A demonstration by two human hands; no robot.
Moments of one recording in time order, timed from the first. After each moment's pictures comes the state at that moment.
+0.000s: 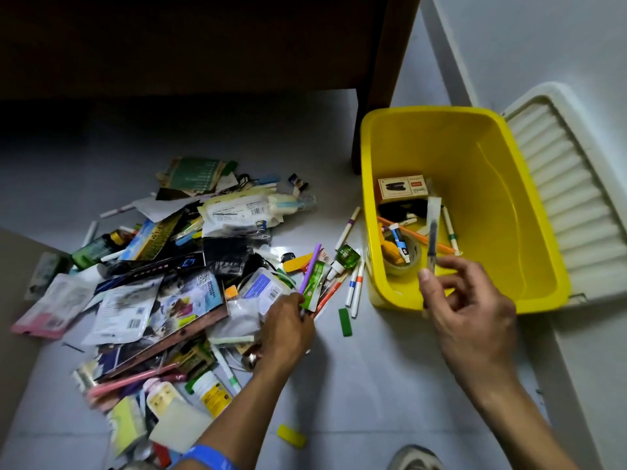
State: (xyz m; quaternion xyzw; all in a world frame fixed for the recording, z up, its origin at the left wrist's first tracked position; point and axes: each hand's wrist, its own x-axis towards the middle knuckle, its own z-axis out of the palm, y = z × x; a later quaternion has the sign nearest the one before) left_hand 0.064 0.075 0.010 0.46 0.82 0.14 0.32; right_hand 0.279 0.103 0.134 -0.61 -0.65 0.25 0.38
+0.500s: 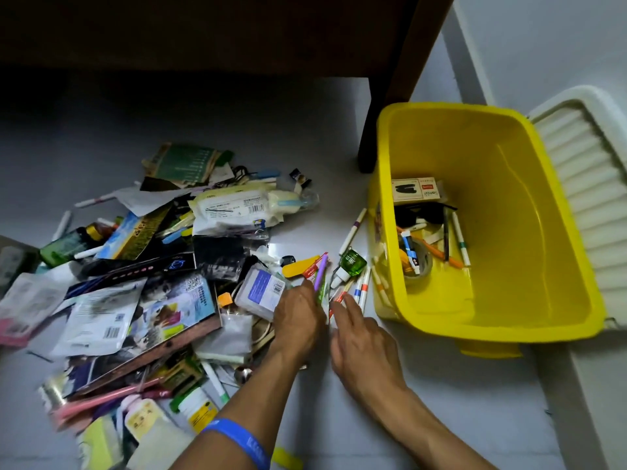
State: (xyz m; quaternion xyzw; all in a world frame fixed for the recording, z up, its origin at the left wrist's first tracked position) left_hand 0.065 0.123 -0.014 0.51 0.80 0.11 0.30; right_hand 0.193 0.090 0.003 -0.53 -0.84 0.11 0.06
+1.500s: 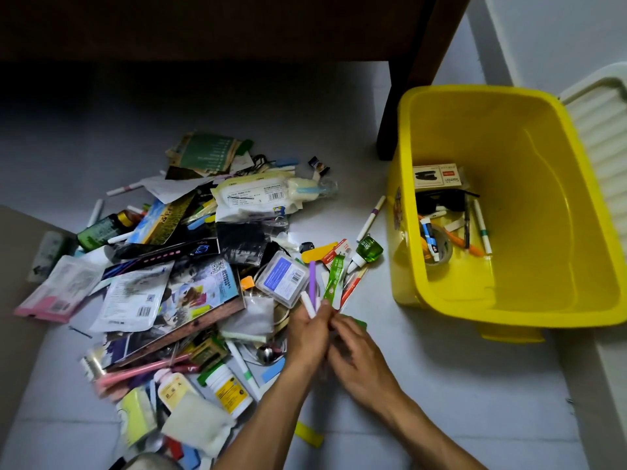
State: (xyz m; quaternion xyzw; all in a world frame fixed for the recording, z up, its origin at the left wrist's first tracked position) left_hand 0.069 0.065 -0.012 0.13 0.76 0.38 0.52; right_hand 0.183 0.054 -0.012 -0.49 -0.69 0.50 0.17
